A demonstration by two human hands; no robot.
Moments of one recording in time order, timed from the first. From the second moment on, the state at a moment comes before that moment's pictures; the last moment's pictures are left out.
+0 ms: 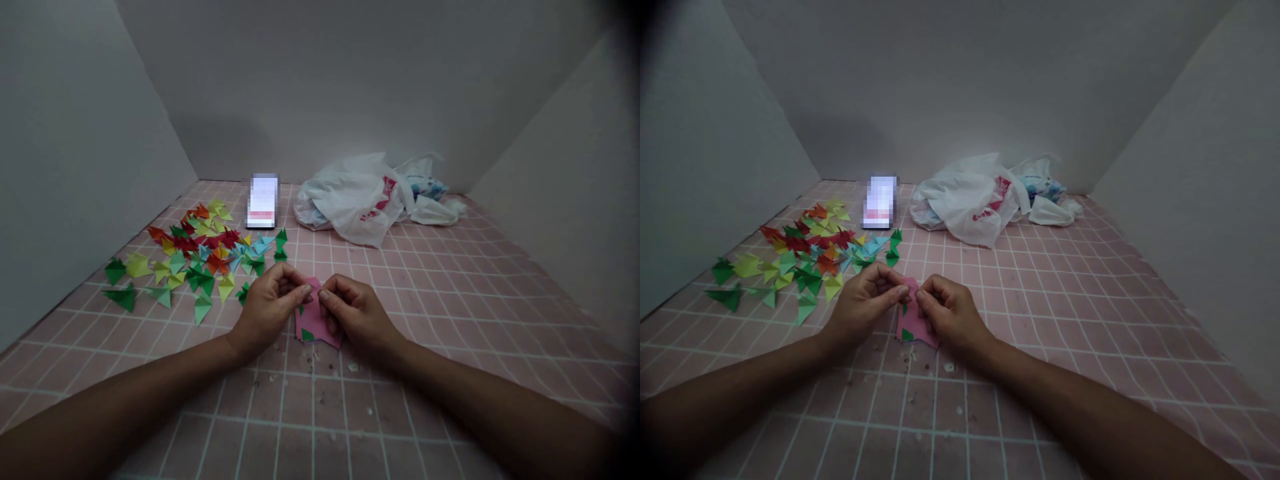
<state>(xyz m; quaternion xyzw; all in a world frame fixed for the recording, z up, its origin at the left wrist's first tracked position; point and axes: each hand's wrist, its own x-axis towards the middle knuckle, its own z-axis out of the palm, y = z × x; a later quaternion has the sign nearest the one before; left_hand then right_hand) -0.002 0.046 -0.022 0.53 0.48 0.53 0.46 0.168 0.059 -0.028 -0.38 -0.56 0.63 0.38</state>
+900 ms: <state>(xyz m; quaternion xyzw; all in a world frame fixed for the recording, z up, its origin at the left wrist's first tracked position) -0.002 0.044 -0.014 0.52 0.49 0.46 0.53 0.171 0.058 -0.022 -0.35 -0.64 0.59 0.36</state>
